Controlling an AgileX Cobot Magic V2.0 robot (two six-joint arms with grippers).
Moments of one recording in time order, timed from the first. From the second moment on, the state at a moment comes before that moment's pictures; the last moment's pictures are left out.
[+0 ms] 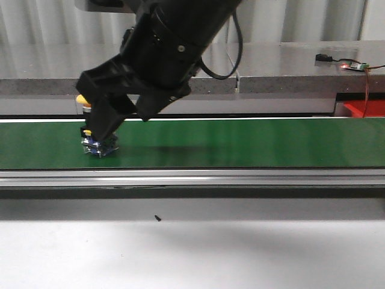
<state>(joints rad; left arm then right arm) -0.13 0.23 -0.66 -0.12 1.03 0.04 0.69 1.87 -1.40 0.39 0.47 -0.48</state>
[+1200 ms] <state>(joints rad) -0.13 0.23 -0.66 -0.12 1.03 0.04 0.61 1.86 -1.43 0.45 0.48 -0.48</state>
